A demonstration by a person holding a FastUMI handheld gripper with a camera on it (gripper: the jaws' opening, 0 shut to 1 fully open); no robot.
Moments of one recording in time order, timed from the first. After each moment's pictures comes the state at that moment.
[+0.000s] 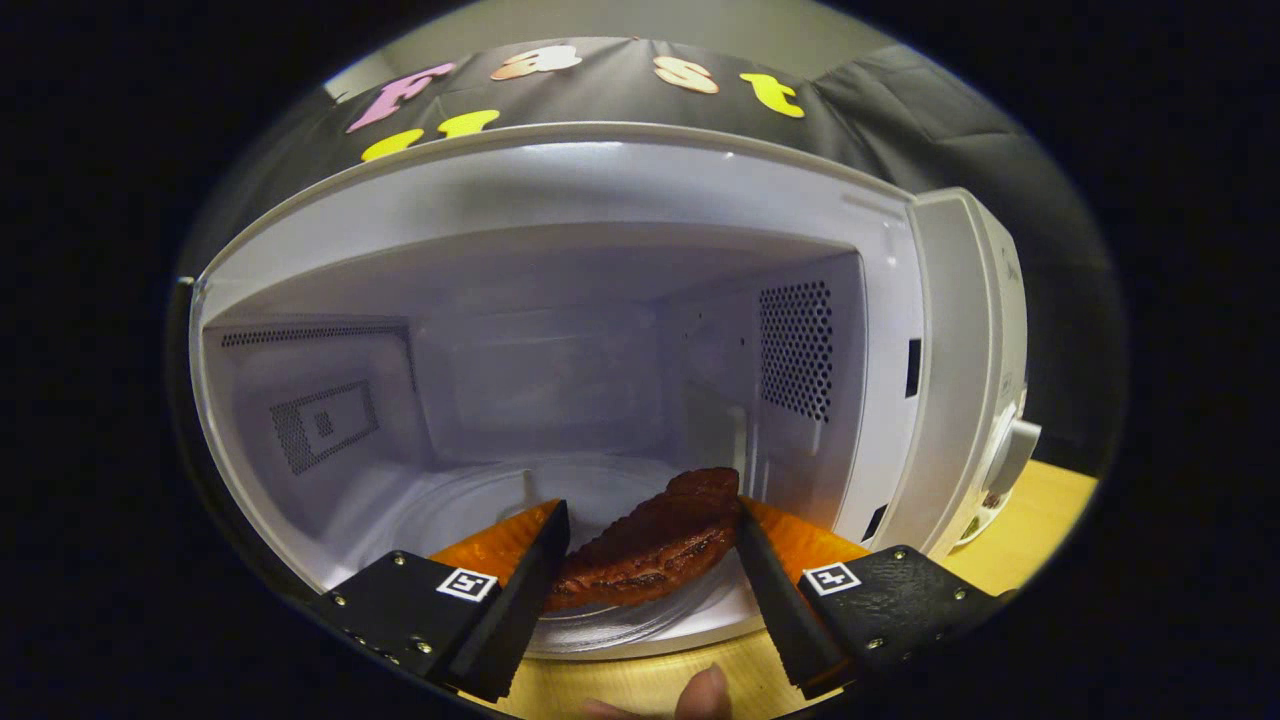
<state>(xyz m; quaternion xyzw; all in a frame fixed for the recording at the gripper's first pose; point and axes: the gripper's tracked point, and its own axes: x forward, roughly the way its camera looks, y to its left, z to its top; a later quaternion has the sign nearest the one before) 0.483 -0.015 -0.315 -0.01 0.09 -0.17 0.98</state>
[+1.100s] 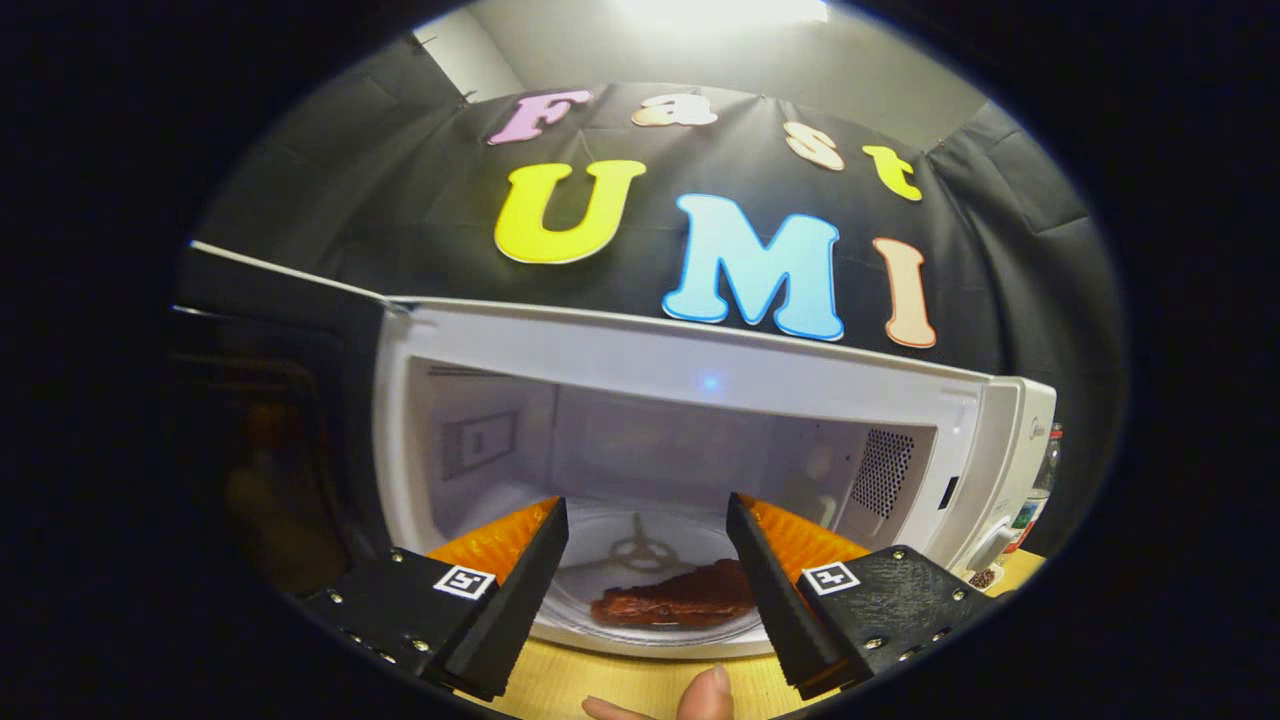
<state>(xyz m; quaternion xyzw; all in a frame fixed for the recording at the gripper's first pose) 0.440 0.084 -0.250 -0.09 0.01 0.00 1.00</state>
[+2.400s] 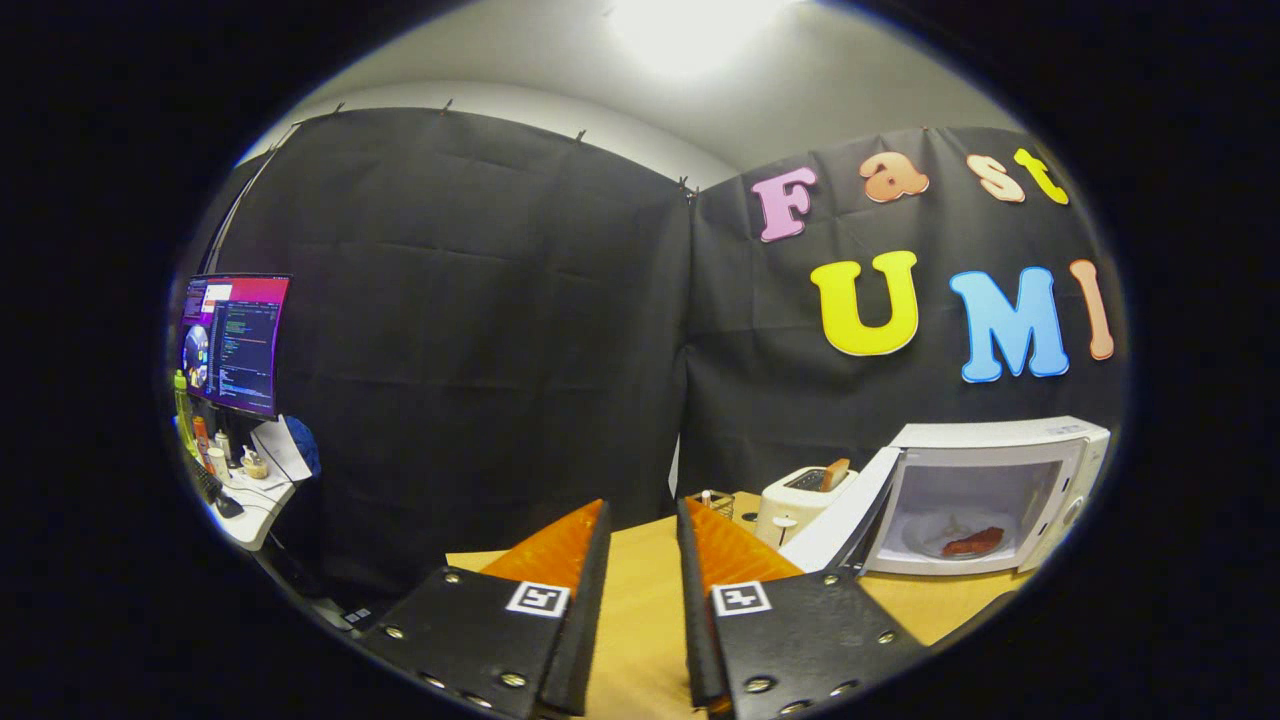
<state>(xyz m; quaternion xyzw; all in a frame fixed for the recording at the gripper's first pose) 0.110 0.334 -0.154 0.00 0.02 0.37 0.93</state>
